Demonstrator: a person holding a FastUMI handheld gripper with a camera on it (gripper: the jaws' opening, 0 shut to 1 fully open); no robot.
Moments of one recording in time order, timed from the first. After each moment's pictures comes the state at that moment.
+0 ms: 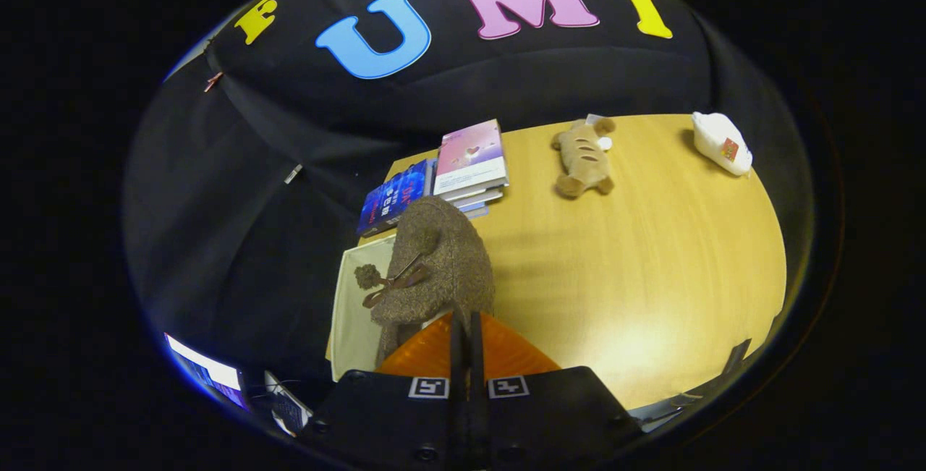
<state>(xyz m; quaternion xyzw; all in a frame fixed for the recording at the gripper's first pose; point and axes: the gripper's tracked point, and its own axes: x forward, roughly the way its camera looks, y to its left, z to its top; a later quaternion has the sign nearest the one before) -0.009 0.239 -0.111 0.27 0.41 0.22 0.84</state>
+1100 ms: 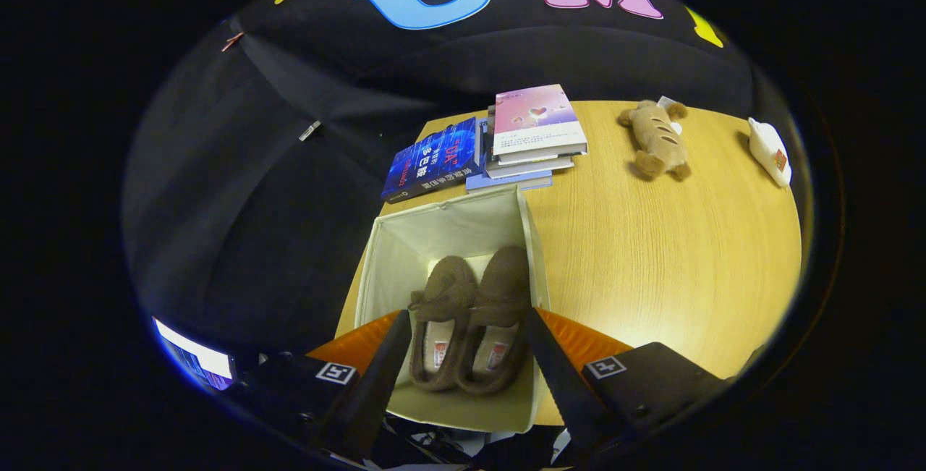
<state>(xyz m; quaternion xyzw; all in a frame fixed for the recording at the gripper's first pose) -0.007 0.342 -0.135 0.21 0.42 0.27 0.84</state>
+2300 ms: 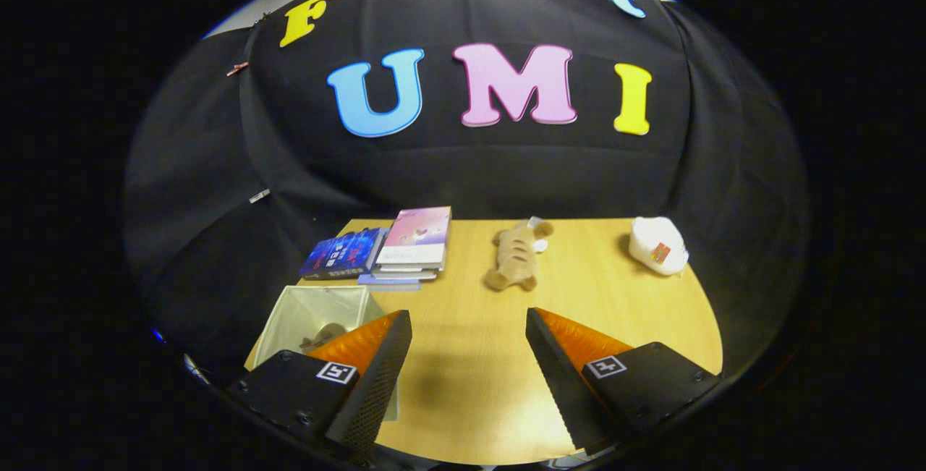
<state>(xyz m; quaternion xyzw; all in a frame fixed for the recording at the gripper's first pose) 0.031 0.094 -0.077 0.14 0.20 0.11 0.96</state>
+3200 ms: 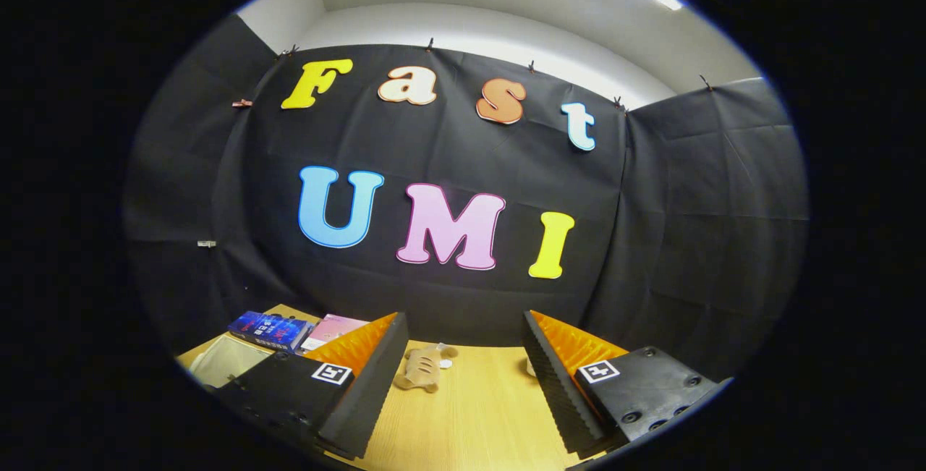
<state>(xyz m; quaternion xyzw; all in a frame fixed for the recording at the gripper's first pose) -0.002 0.002 0.038 0.05 -0.04 -0.03 1.00</state>
